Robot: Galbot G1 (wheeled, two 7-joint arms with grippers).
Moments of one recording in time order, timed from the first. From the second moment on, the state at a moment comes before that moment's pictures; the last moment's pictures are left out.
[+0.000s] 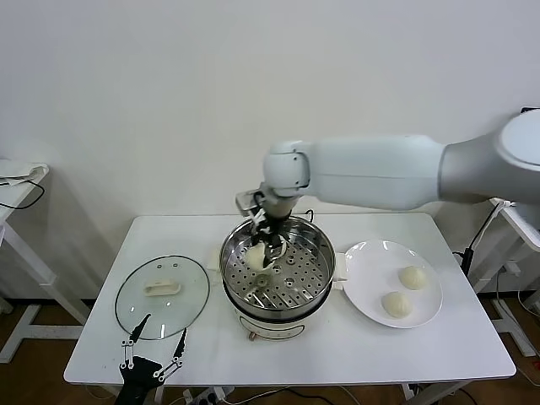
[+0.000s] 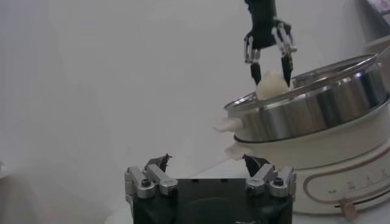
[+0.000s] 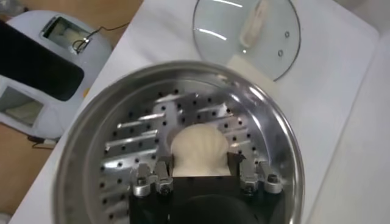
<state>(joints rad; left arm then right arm) 1.83 -1.32 -0.64 -1.97 0.11 -0.44 0.07 0.75 1.38 -1.60 1.31 0.72 -0.34 -0.91</state>
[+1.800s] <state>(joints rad) 1.85 -1.34 -0.64 -1.98 0.13 -0.44 0.06 0.72 0.62 -1.60 1.45 0.29 -0.15 -1.14</state>
